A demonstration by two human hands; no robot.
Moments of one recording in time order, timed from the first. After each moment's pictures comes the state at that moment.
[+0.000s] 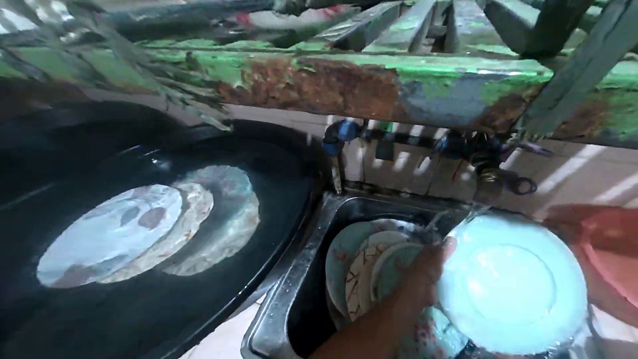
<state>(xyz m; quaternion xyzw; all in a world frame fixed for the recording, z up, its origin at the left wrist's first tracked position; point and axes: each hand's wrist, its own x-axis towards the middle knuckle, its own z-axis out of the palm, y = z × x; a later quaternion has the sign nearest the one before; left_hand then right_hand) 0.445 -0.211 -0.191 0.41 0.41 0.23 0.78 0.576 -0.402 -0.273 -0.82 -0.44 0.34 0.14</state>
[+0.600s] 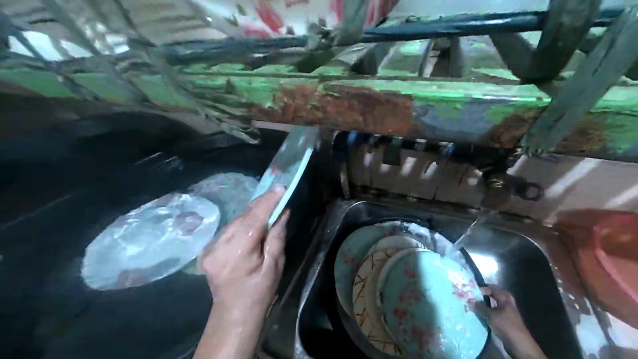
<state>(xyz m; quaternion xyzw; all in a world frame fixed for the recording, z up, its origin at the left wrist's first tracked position) 0.223 -0.180 -0.085 0.76 0.43 0.45 -0.17 0.609 -0.319 -0.308 -0.82 -0.35 0.32 0.33</state>
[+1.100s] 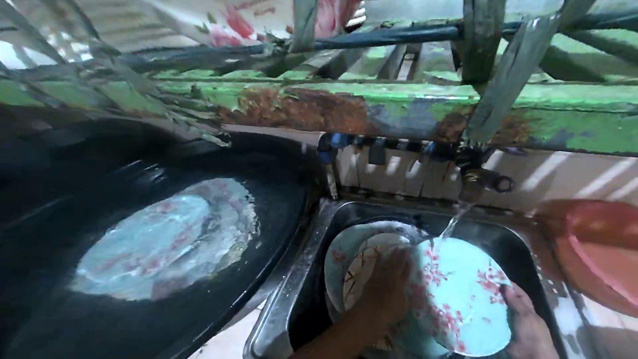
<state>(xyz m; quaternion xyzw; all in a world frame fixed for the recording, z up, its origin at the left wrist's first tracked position) 0.373 -0.210 -0.237 0.91 0.34 -0.03 0.22 0.596 -0.348 -0.265 -0.62 -0.09 0.38 0.68</state>
